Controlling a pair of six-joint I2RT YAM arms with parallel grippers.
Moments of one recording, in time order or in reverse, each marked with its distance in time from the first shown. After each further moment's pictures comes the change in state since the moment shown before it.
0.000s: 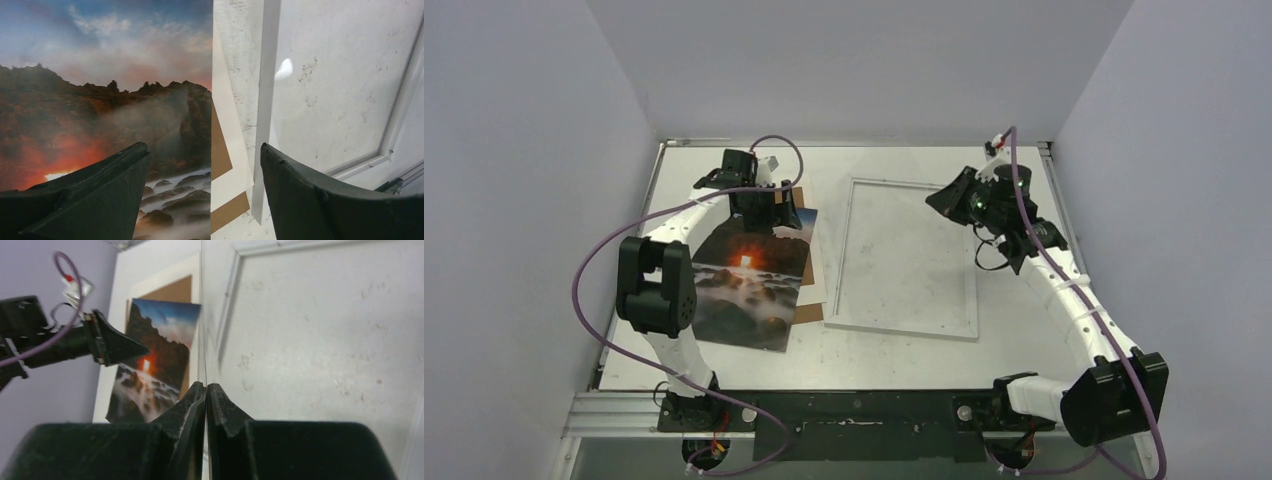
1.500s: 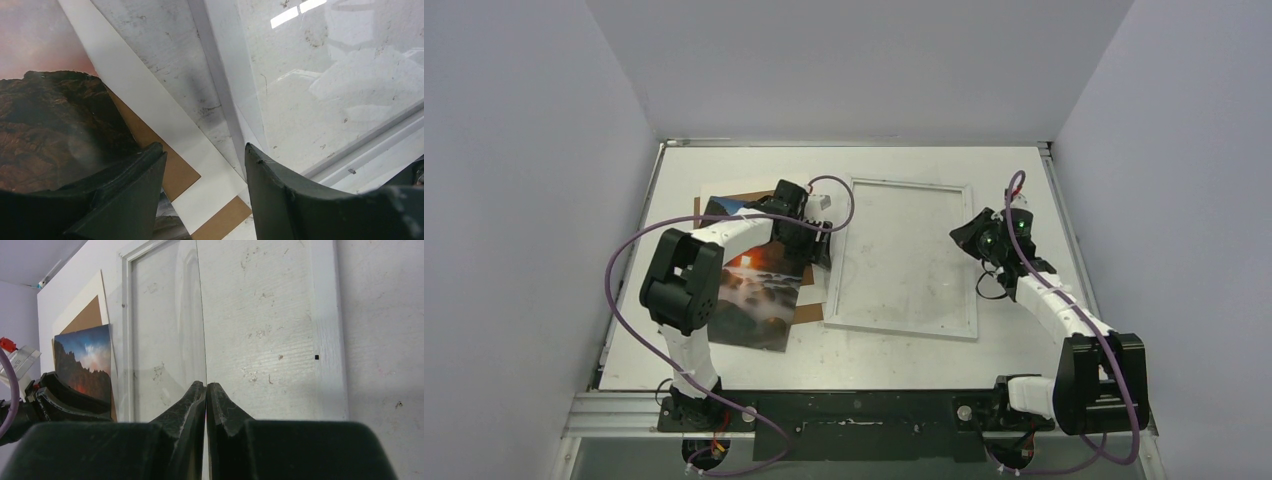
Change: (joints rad) left arm -0.249 0.069 -0.129 0.100 -0.011 0.111; right arm -0.169 0.026 -0.466 0.347 0.086 0.025
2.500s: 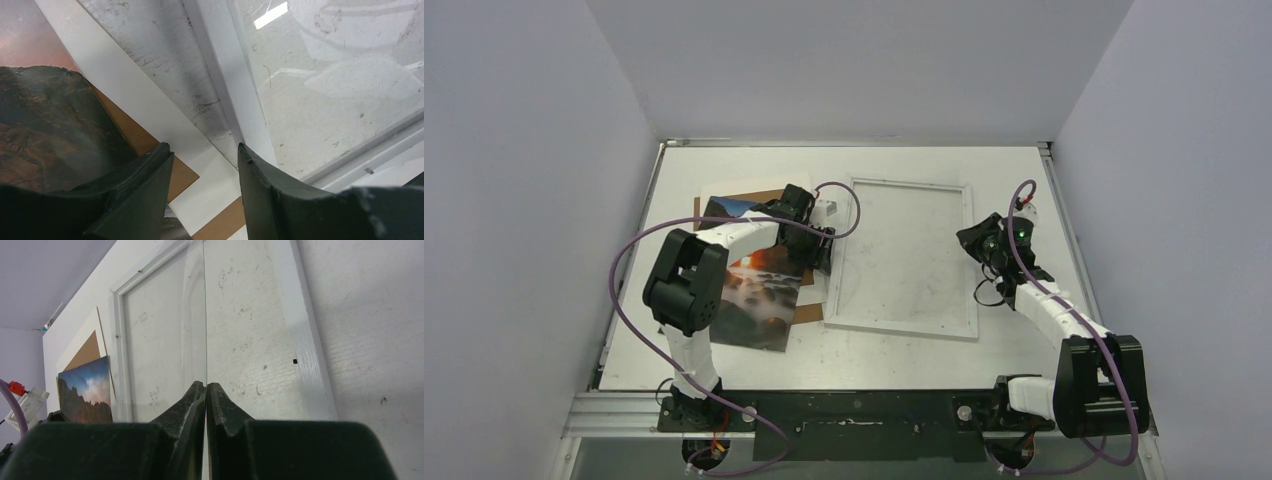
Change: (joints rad) left arm -0.039 0.004 -0.018 -0.002 -0.042 0.026; right arm -0.007 -0.015 -0.091 0.122 0.120 0.102
